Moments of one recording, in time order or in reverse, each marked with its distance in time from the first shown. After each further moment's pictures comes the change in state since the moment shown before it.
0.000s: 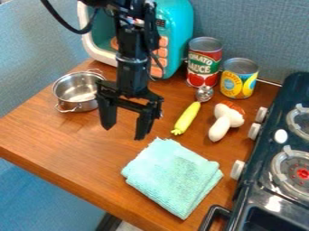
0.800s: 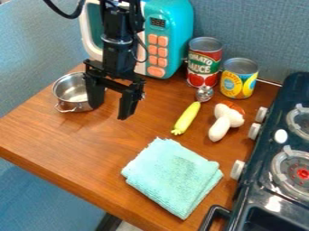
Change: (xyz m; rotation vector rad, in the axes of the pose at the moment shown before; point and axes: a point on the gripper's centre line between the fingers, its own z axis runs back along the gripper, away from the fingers) arm 0.017 0.031 0.013 0.042 -0.017 -0.082
